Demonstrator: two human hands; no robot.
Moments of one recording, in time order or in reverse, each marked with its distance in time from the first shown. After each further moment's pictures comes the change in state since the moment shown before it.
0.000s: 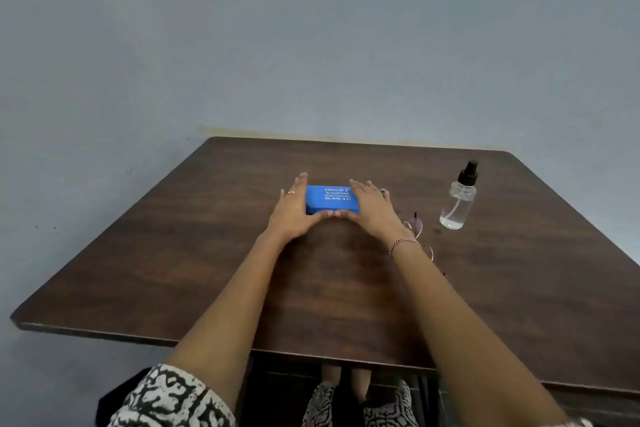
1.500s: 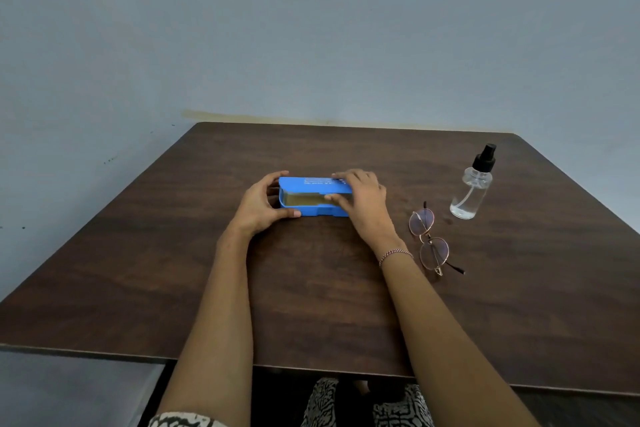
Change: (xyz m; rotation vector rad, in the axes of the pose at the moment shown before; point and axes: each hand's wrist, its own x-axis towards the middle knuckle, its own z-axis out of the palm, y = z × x) left_hand -0.001 -0.046 -0.028 -0.469 -0.005 -0.093; right_hand 0.001 -0.014 0.026 0.223 0.374 -0.101
